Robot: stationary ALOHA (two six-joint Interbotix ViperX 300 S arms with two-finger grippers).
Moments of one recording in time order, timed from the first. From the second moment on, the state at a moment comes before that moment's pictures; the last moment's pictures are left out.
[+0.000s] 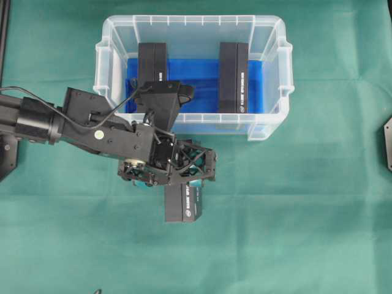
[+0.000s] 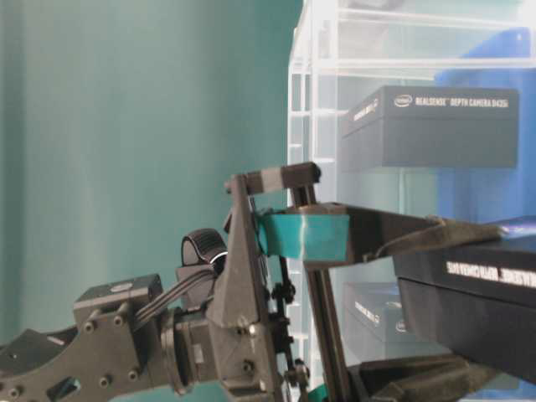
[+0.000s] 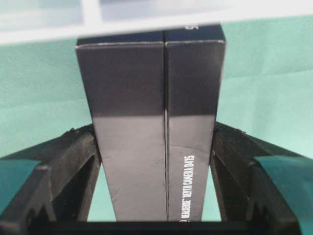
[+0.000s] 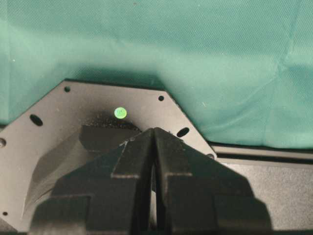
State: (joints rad) left arm -0.13 0.17 0.19 0.00 0.91 -1.68; right arm -0.01 -0.97 0.98 -0.08 1.41 0.02
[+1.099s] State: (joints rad) left arm -0.11 0.13 0.08 -0.02 0.98 -1.67; right arm -0.01 -0.97 0.98 -0.08 1.41 0.02
